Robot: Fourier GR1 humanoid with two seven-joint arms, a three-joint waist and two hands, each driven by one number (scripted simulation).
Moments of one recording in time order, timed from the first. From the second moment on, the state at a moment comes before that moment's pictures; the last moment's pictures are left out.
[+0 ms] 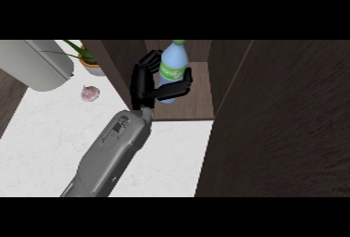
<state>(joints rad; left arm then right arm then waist) -0.72 0.00 -0.27 -1.01 0.29 0.61 -0.23 0.14 -0.37 0.79 -2.45 0.15 -0.51 0.22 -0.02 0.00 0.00</state>
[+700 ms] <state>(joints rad) -0.98 0.01 -0.18 -0.56 0.25 0.68 -0.32 0.13 -0.37 0.79 -2.46 0.13 -0.50 0.22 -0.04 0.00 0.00</state>
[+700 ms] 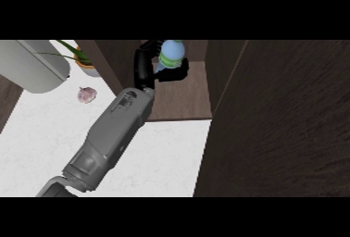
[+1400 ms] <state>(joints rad) -1.07 0.01 -0.08 -0.25 0.26 0.71 -0.44 0.12 -0.38 0.79 -2.46 0.12 -0.50 0.20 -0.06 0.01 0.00</state>
